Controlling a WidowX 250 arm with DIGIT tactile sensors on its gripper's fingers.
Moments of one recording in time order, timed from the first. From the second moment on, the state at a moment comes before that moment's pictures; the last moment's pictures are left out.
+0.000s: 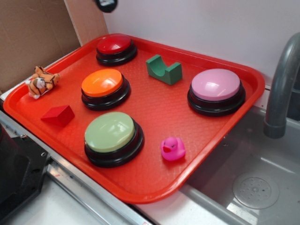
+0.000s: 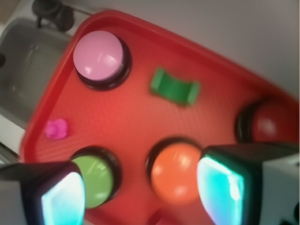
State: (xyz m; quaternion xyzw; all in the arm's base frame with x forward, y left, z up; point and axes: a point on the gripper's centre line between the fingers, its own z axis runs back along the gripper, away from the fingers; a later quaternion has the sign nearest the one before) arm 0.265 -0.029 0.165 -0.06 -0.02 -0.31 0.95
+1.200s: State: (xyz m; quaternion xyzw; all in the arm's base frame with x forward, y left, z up) arm 0.323 -0.014 0.029 -0.01 0.05 -0.44 0.90
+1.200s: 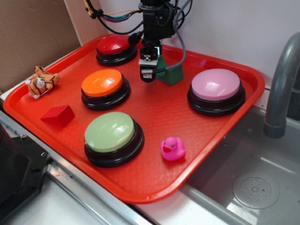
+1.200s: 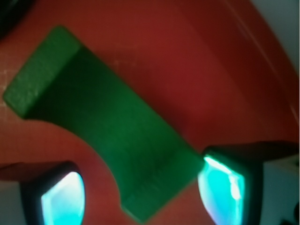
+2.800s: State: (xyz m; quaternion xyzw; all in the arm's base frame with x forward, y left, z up) arm 0.303 -0.031 0.020 -0.06 -0.02 -0.28 0.96
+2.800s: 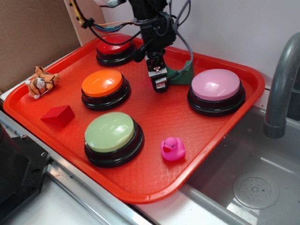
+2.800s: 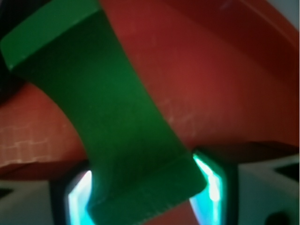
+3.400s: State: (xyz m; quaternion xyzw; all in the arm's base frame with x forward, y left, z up) arm 0.281 -0.020 0.065 -0.05 -0.08 -0.12 0.99
